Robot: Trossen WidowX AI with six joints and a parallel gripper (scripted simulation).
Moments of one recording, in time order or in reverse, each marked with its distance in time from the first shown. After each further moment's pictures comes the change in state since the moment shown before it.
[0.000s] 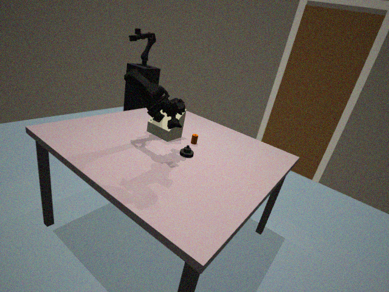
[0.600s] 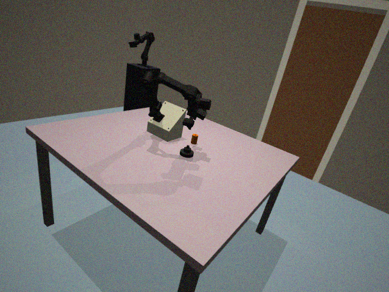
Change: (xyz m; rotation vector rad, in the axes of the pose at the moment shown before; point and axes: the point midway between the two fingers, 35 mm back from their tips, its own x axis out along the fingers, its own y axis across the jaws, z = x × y) arm 0.127 0.055 0.020 0.294 0.508 -0.238
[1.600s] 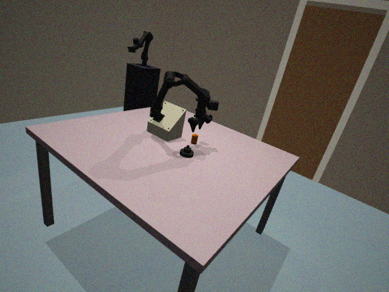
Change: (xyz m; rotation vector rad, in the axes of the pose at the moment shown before) arm 0.092 0.057 0.016 0.225 -0.023 -0.461
